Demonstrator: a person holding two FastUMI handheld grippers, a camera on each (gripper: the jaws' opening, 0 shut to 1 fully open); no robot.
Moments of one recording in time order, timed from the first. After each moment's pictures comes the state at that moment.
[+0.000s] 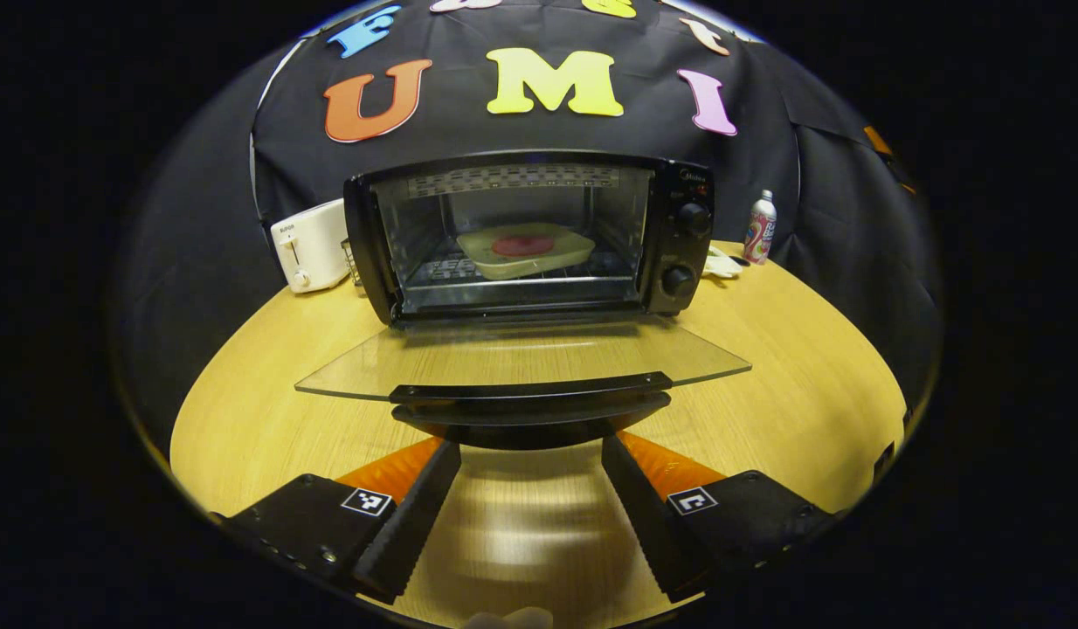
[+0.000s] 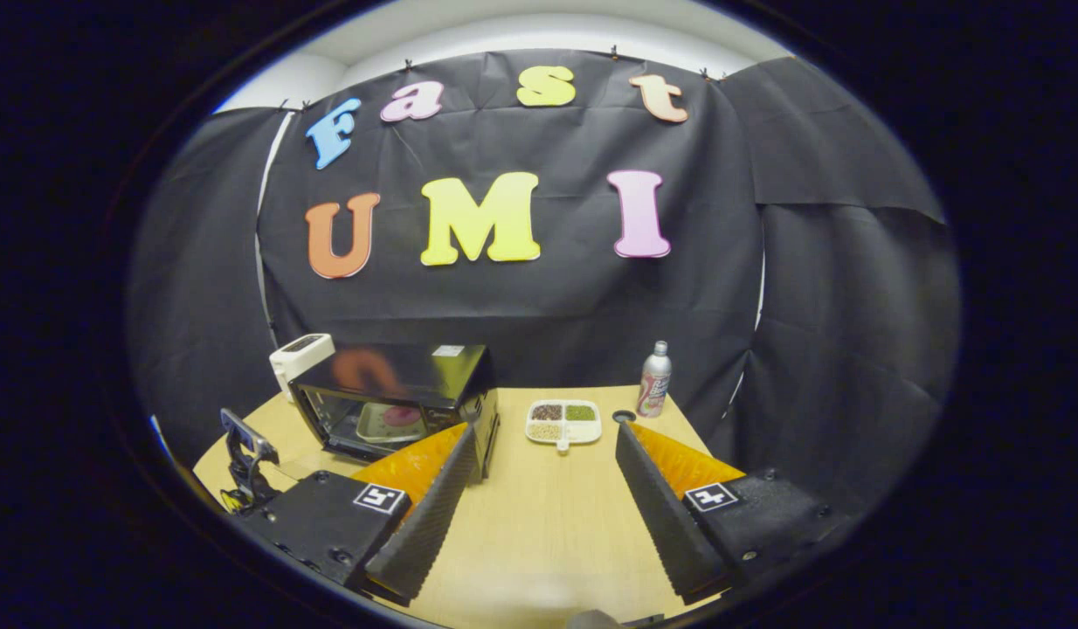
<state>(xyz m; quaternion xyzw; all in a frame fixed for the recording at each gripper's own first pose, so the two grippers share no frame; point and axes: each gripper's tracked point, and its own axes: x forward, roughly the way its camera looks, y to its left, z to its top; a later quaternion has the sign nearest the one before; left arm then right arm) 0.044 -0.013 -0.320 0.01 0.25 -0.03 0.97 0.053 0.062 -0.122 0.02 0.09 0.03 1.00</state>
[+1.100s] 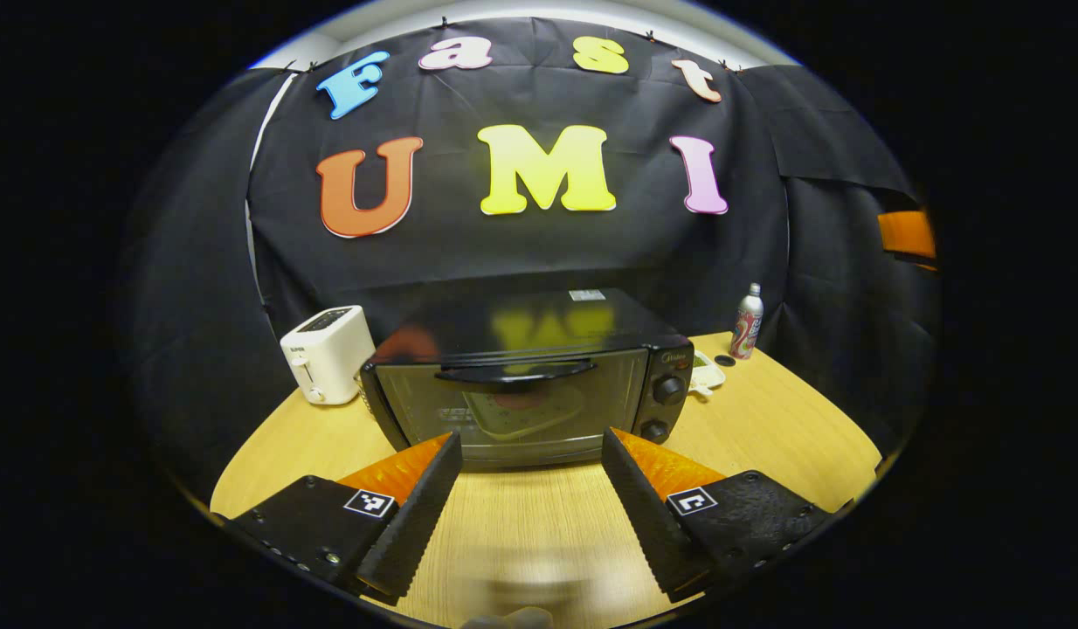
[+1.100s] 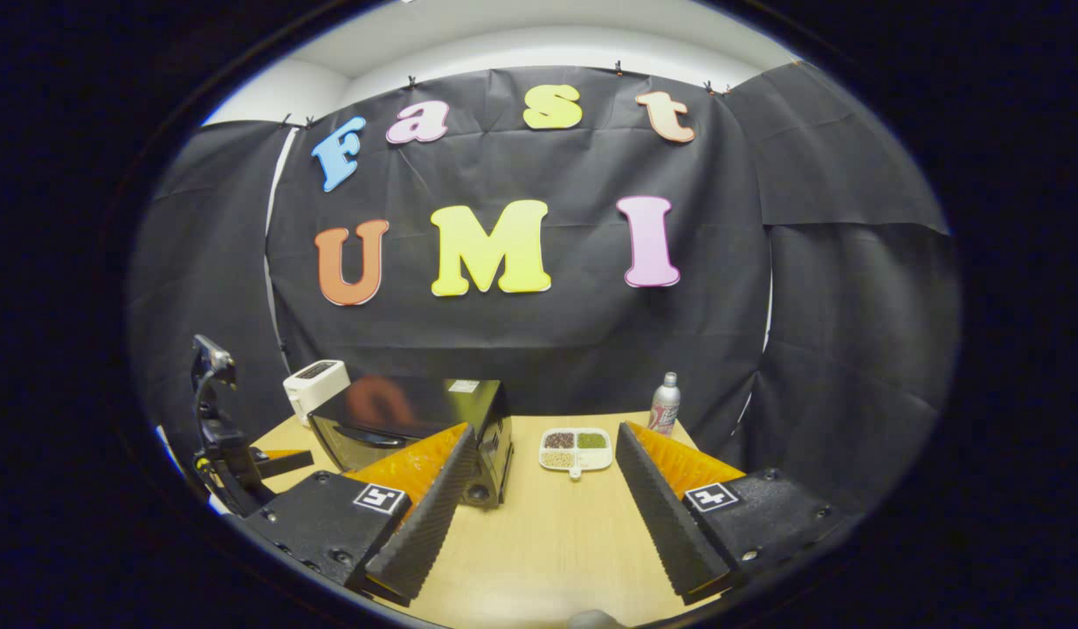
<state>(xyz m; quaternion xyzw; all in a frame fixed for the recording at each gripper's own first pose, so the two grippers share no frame) 0.077 -0.006 -0.165 0.01 0.12 -0.04 0.99 0.046 0.079 -0.063 0.02 0.06 0.04 1.00</state>
